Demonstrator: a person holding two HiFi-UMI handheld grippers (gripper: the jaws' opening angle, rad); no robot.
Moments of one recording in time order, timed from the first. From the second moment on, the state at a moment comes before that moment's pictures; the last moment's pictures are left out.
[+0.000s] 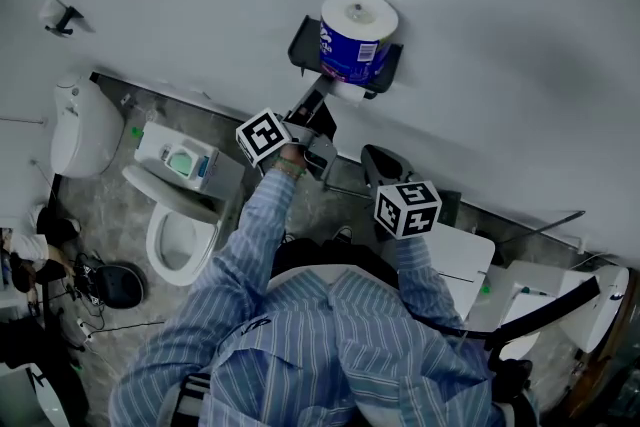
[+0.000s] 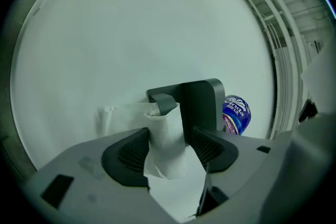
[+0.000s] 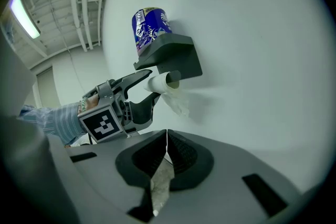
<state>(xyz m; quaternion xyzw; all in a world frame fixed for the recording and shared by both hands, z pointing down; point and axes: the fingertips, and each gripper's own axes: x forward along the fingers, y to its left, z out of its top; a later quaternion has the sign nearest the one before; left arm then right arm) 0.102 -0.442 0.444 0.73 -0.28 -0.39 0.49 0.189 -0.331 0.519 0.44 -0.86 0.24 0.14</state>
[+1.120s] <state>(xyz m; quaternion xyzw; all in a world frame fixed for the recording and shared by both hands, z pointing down) 0.233 -0.369 0.457 0.85 -0.18 -0.18 0.47 0.257 -0.314 0.541 0.53 -0.79 0.28 0.12</state>
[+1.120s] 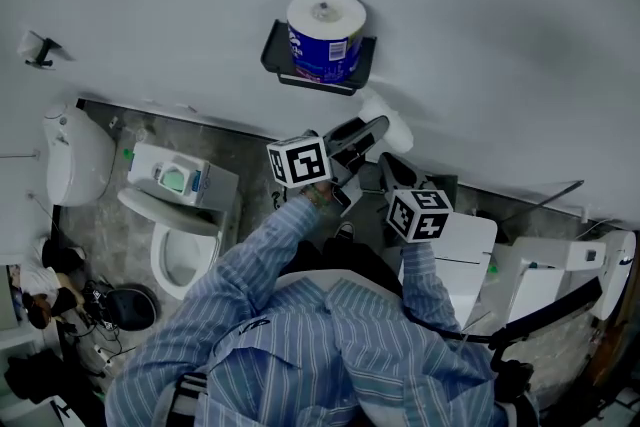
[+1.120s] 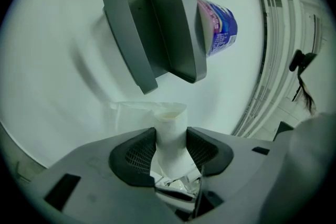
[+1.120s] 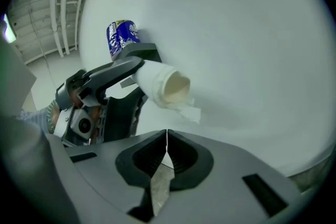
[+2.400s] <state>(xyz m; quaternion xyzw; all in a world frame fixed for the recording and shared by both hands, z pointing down) 0.045 -0.331 0.478 0.92 -0.25 -0.05 0.29 0.132 -0.414 0.309 0.55 -0.83 0.04 0.04</state>
